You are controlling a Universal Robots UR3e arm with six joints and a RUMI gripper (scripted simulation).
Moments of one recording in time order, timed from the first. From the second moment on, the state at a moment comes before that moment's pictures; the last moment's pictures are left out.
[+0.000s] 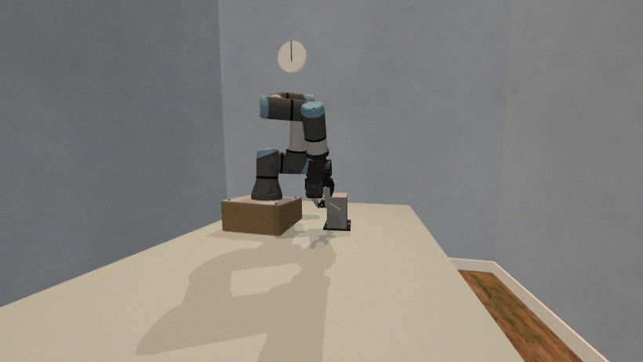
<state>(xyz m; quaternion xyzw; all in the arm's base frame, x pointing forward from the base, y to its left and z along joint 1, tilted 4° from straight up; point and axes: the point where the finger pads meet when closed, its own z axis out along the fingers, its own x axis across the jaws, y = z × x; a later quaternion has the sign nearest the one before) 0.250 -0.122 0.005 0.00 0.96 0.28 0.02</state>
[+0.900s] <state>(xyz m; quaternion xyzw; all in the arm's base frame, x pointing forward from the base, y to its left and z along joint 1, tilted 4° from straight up) 0.271 -0.124 0.026 0.00 0.96 0.28 0.02</state>
